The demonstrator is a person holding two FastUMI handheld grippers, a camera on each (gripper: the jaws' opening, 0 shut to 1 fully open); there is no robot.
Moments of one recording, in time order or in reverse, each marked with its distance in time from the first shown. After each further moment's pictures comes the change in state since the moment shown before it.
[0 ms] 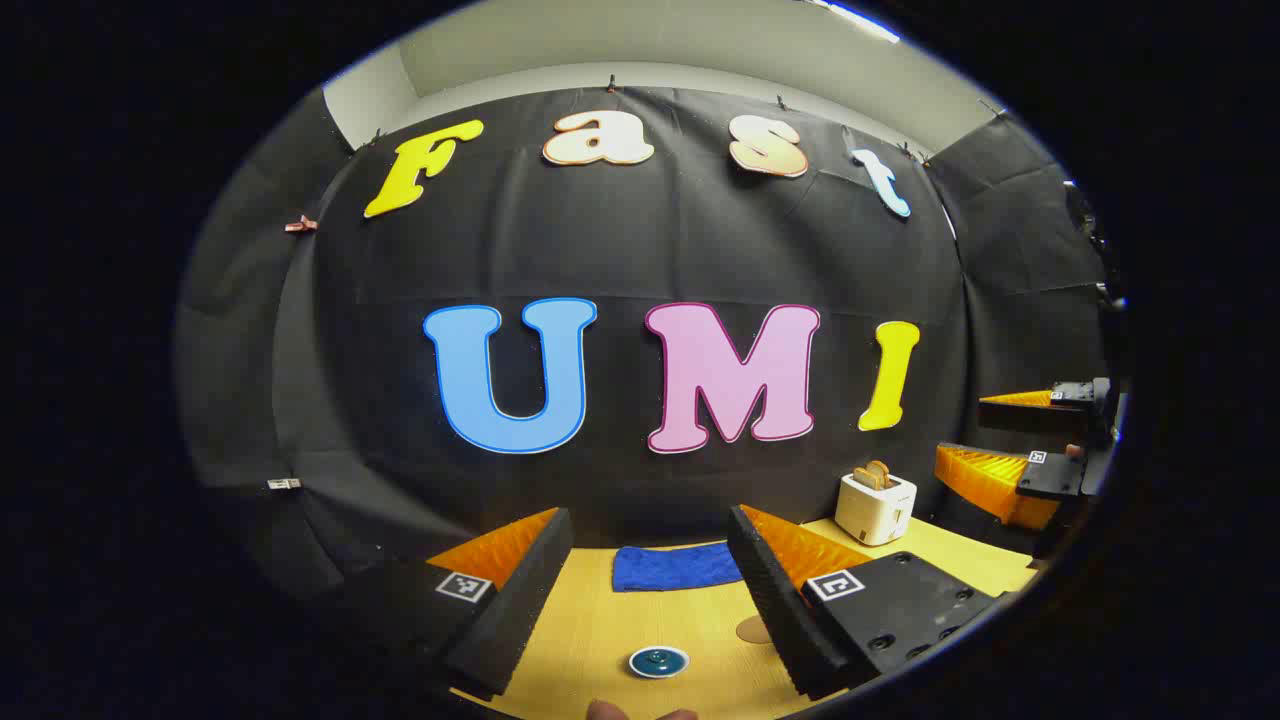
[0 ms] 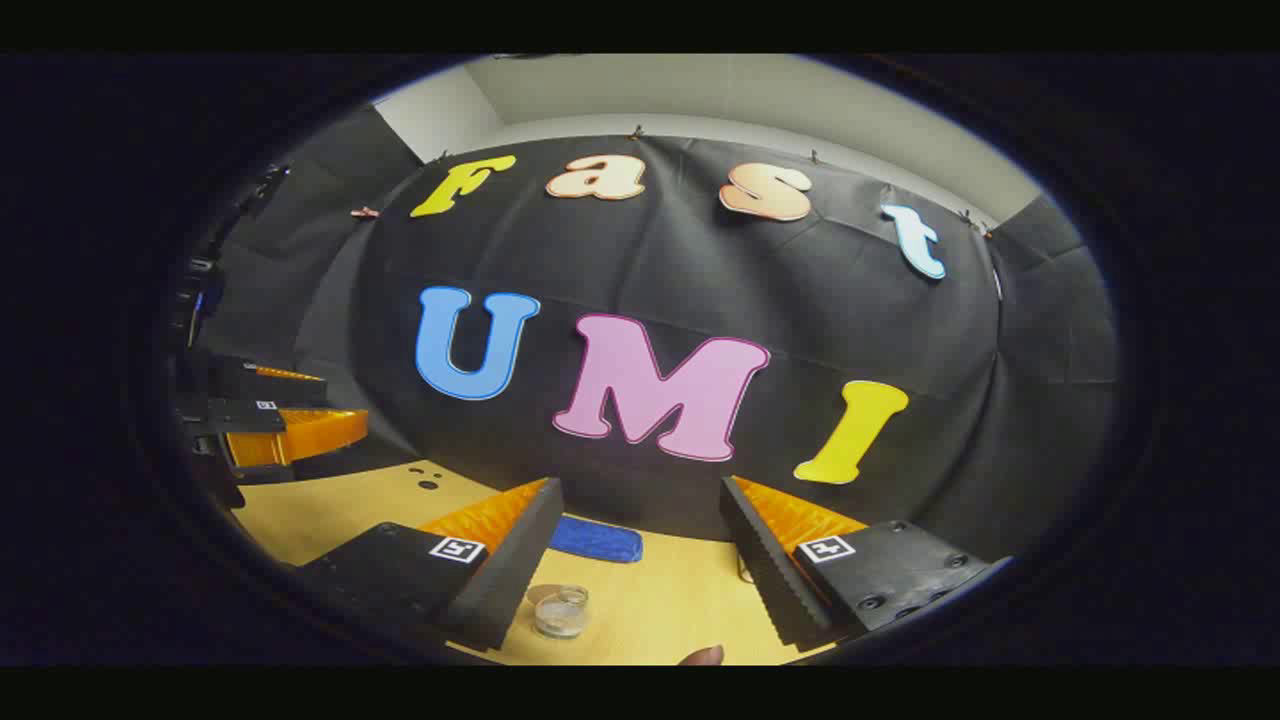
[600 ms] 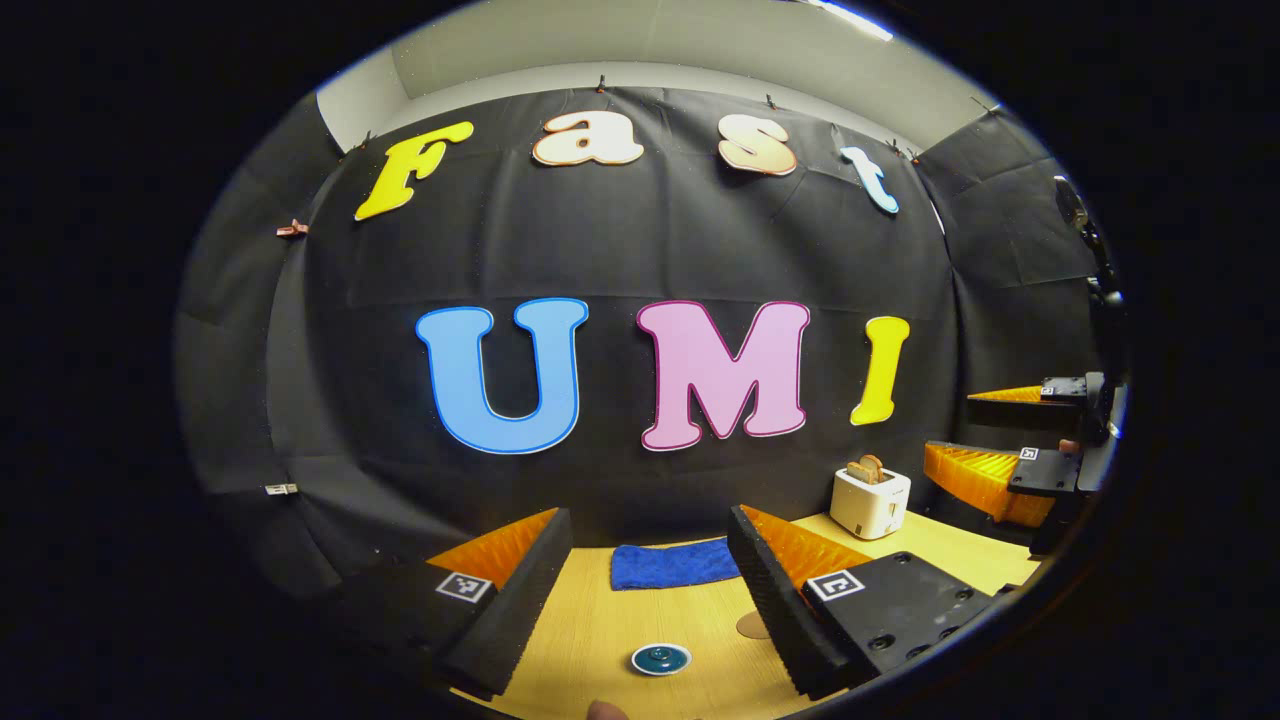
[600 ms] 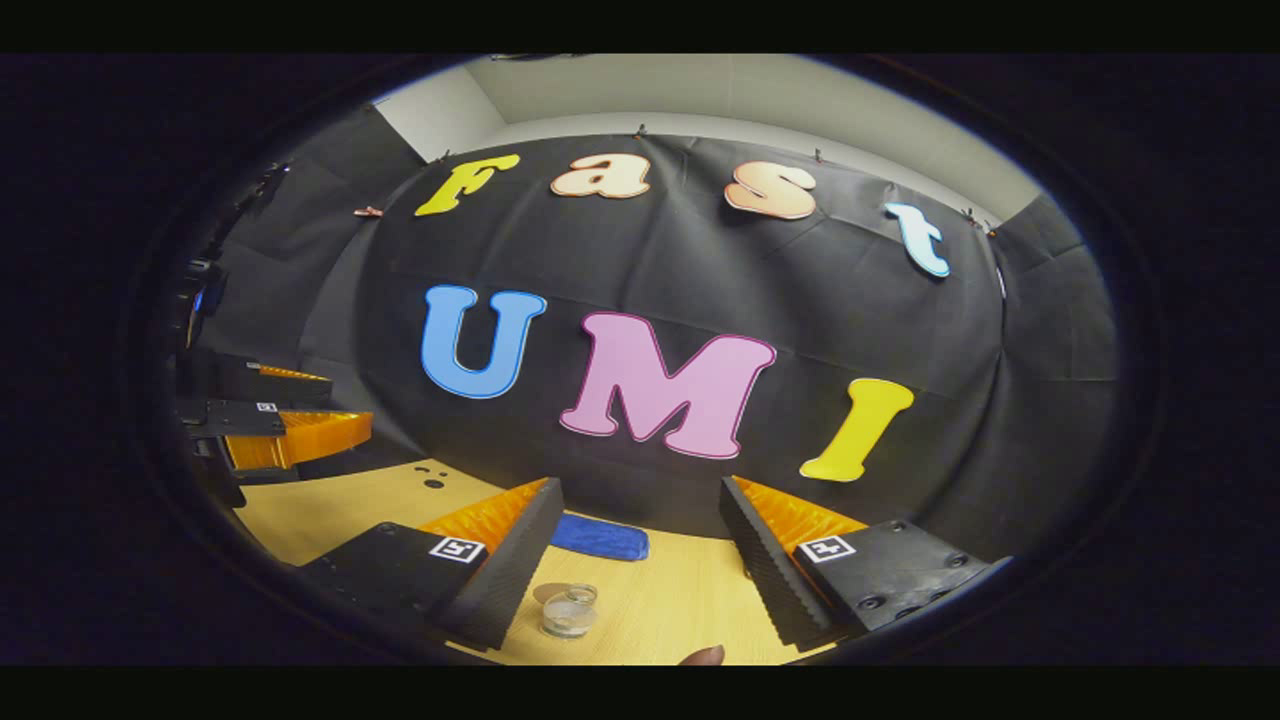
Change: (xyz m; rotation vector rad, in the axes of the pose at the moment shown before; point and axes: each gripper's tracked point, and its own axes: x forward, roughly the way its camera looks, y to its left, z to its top) left arm 0.000 0.000 -0.005 0.023 -0.002 -0.031; right arm 0.000 0.005 -0.004 0.004 0.004 0.014
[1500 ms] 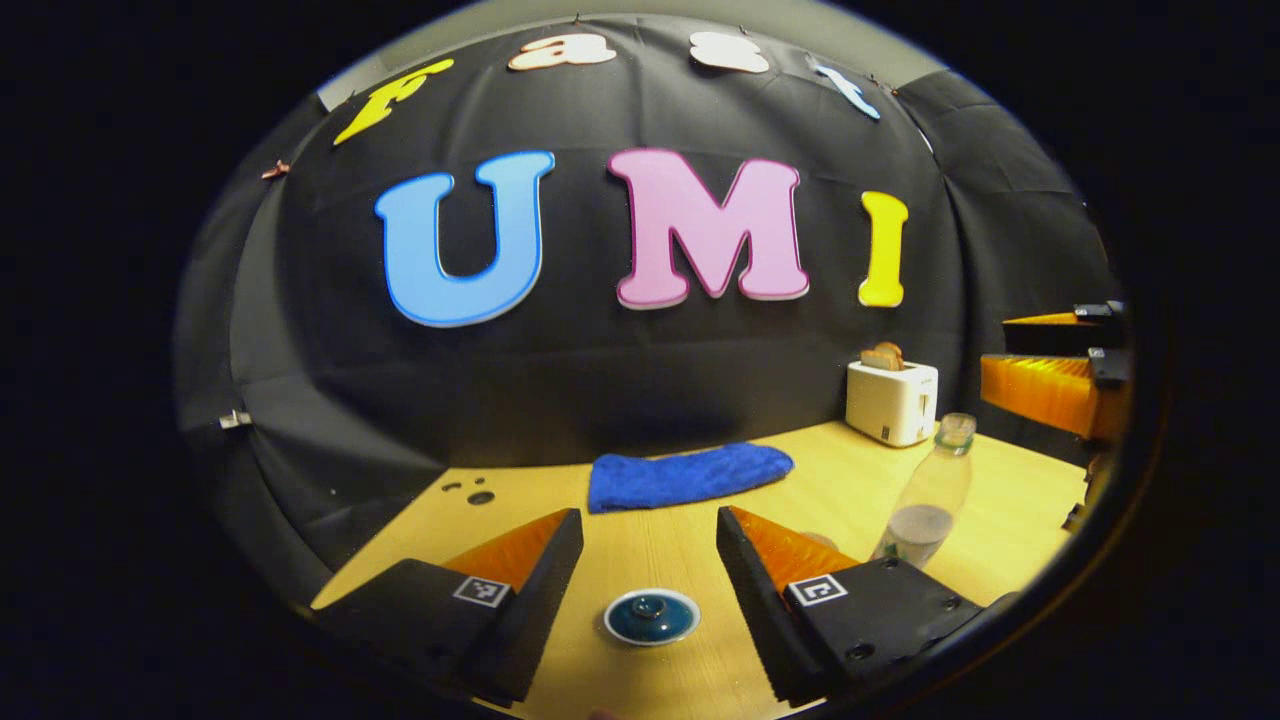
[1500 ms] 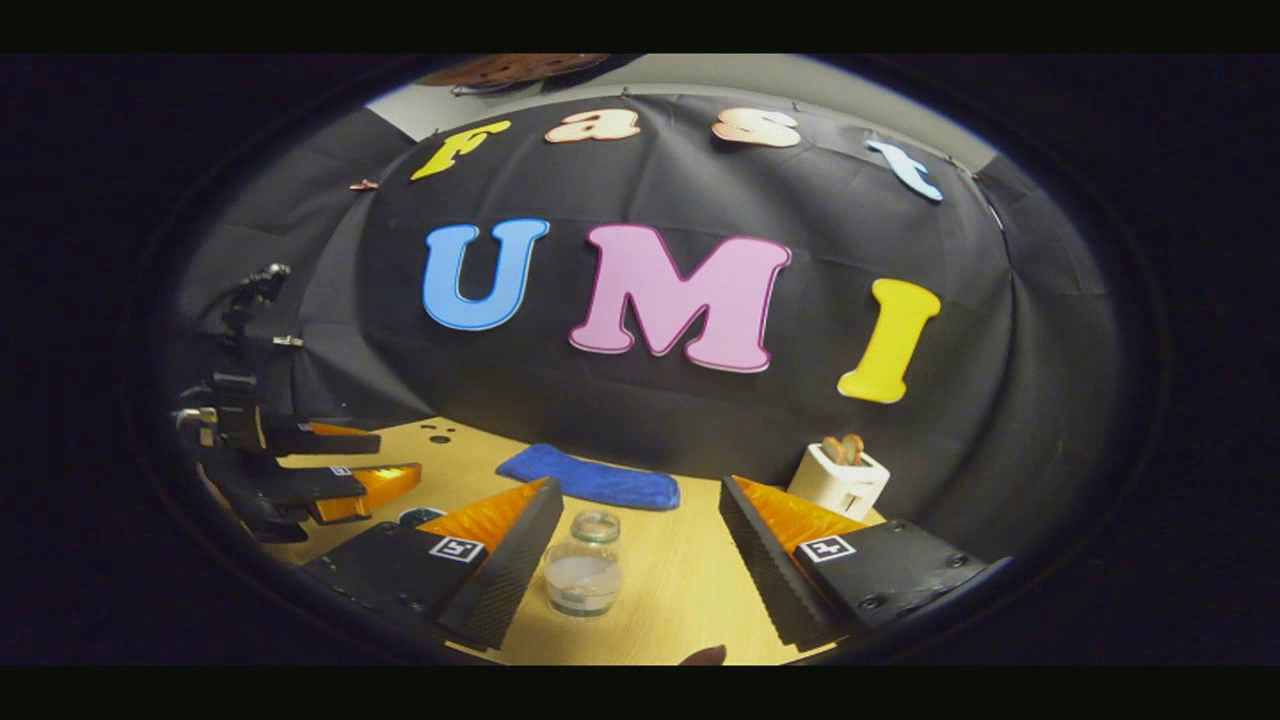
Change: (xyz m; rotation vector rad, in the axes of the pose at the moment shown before) left arm 0.085 -0.023 -0.245 0.031 0.201 -0.022; right arm 0.024 0.026 -0.173 0.090 0.126 0.032
